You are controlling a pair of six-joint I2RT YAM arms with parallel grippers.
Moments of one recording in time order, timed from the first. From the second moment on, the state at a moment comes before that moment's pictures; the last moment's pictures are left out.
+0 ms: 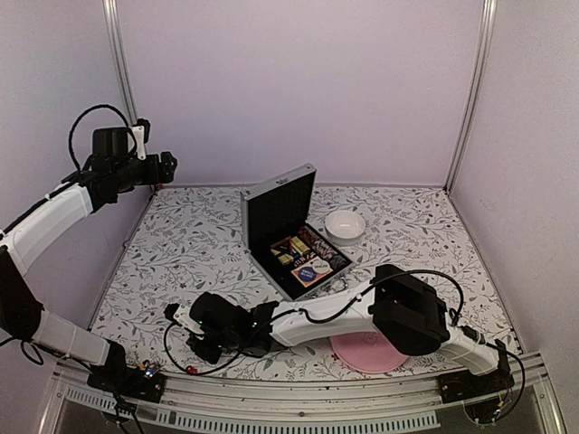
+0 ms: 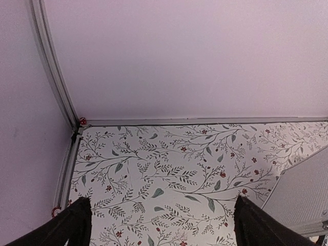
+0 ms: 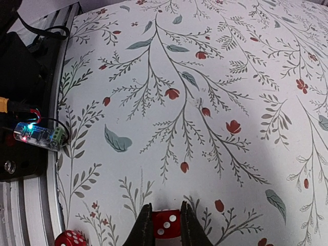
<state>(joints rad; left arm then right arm) -0.16 1.32 1.18 -0.23 -0.07 -0.09 1.39 2.53 1.94 -0.06 0.03 0.08</state>
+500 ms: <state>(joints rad) -0.16 1.32 1.18 -0.23 -0.08 -0.09 1.02 1.91 1.46 -0.02 0.06 0.21</state>
